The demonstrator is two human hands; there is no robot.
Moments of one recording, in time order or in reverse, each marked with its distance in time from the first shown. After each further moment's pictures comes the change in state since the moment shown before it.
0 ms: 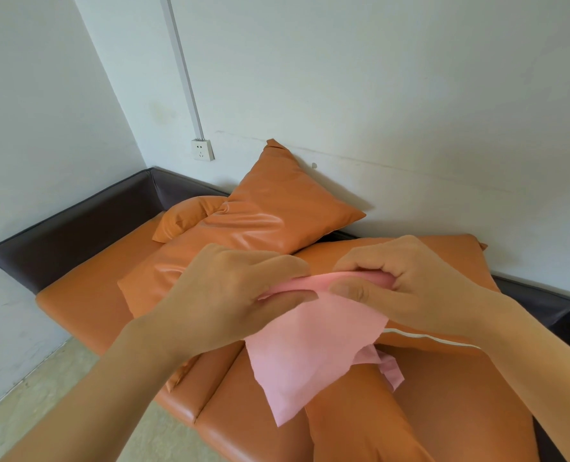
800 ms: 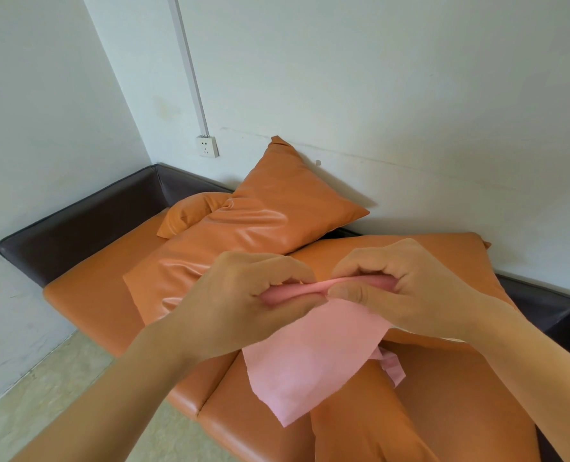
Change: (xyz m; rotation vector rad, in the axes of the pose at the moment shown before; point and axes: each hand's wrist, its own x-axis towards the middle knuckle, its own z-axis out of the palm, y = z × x) left_hand -0.007 0.016 0.007 -0.284 0.091 -0.117; right_hand -0.003 -0.005 0.011 0.046 0.018 -0.012
